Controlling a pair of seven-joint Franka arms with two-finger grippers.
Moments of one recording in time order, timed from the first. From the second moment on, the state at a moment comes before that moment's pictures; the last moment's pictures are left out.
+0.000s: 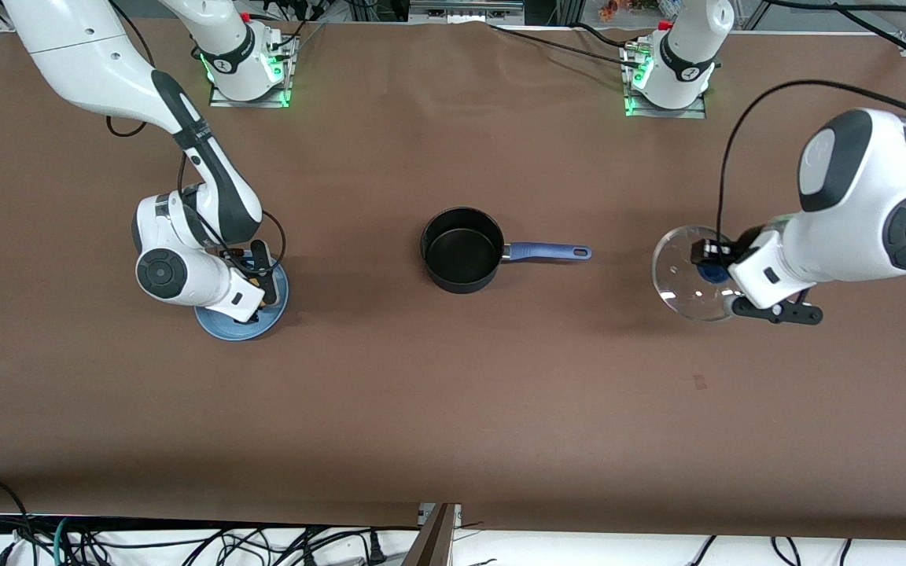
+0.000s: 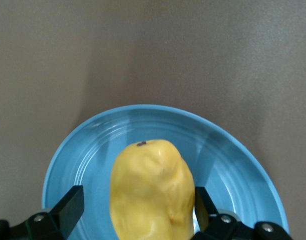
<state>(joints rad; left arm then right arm) 0.05 0.33 -0.15 -1.64 -0.04 1.72 0.03 0.03 0.57 0.16 -1.88 -0.12 2.22 -1.58</state>
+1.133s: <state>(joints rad) 0.05 0.32 -0.09 -2.21 -0.09 2.36 0.22 0.03 0.53 0.31 -1.69 -0.09 2.08 -1.24</state>
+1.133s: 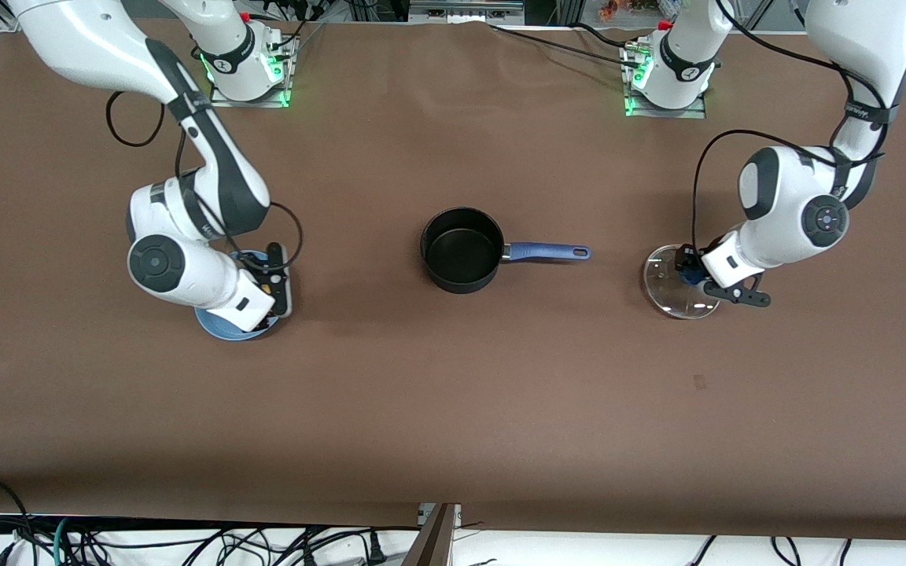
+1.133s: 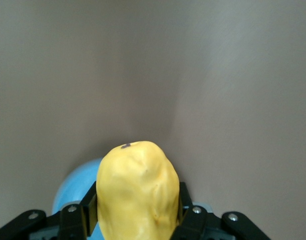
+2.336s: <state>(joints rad) 0.05 -0.22 0.09 -2.07 -0.08 1.95 0.21 0.33 0.63 0.48 -1.50 -0.12 2.15 0.34</state>
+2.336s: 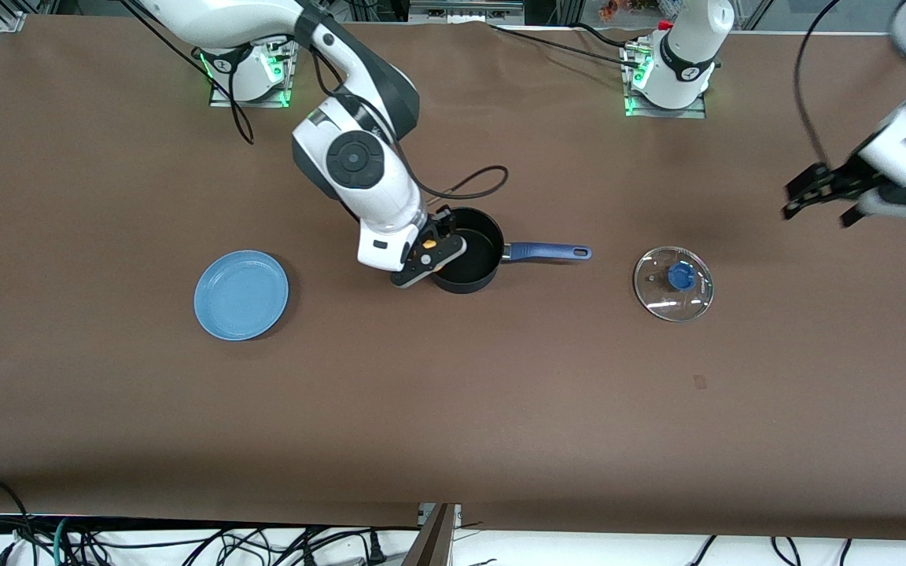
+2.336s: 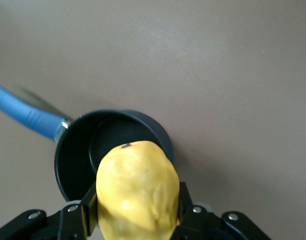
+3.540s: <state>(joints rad) 0.02 -0.07 0.05 -1.69 -0.03 1.68 0.14 0.43 0.76 0.45 -1.49 -0.16 2.22 0.73</state>
